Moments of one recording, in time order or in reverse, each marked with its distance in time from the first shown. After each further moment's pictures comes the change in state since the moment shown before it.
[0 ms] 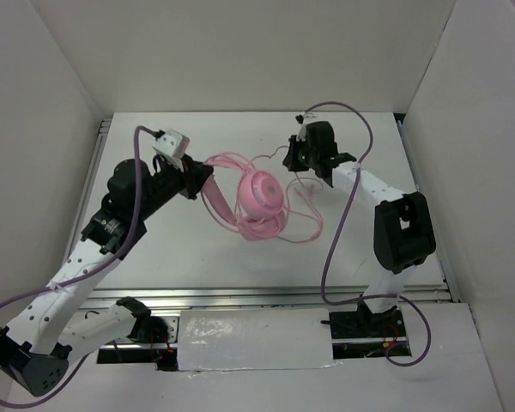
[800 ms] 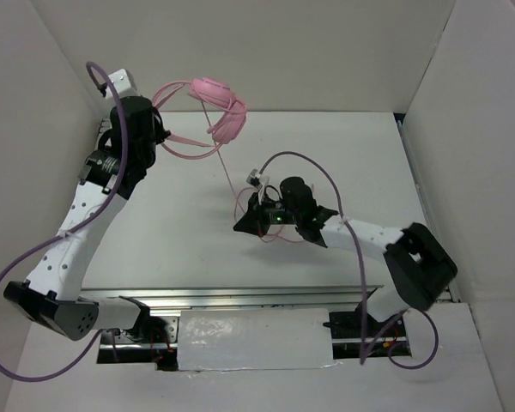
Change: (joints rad) left arm 0.126 0.355 0.595 -0.407 -0.705 -0.373; right arm 0.349 -0.190 -0.512 0.529 -0.545 0.021
